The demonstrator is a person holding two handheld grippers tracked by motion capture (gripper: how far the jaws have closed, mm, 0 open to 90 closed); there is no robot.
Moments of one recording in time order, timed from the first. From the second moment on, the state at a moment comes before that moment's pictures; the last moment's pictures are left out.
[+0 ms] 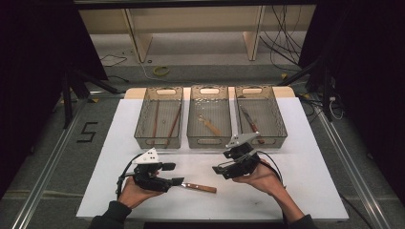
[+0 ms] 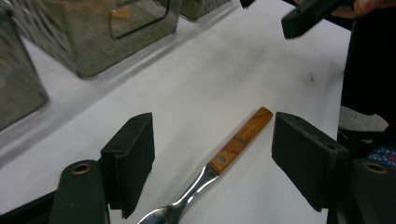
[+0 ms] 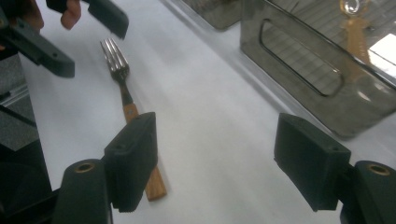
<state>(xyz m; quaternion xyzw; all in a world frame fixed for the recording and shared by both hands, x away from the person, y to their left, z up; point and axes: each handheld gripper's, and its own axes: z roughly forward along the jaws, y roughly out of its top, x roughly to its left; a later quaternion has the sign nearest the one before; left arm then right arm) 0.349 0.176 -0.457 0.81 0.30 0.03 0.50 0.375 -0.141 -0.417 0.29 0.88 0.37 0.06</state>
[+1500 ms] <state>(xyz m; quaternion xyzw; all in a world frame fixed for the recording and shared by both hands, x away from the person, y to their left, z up) 0.346 0.220 -0.456 0.76 0.36 0.08 0.53 0.365 -0.053 -0.459 0.16 0.96 0.21 0.02</state>
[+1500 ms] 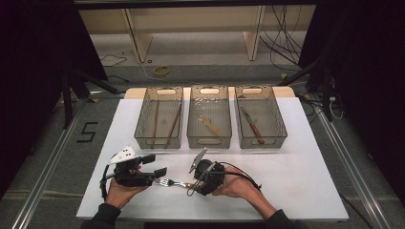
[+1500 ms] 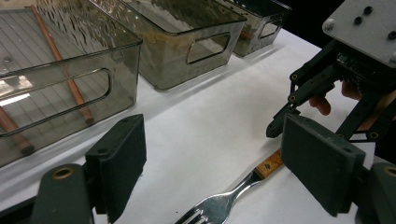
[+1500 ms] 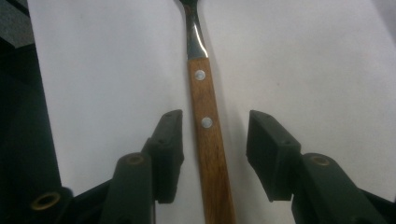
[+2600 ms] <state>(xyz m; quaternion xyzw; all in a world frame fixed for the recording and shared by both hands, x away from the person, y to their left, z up) 0.345 0.218 -0.456 0.76 0.36 0.08 0.53 0.359 -0.039 -0.464 0.11 0.98 0.17 0.03</state>
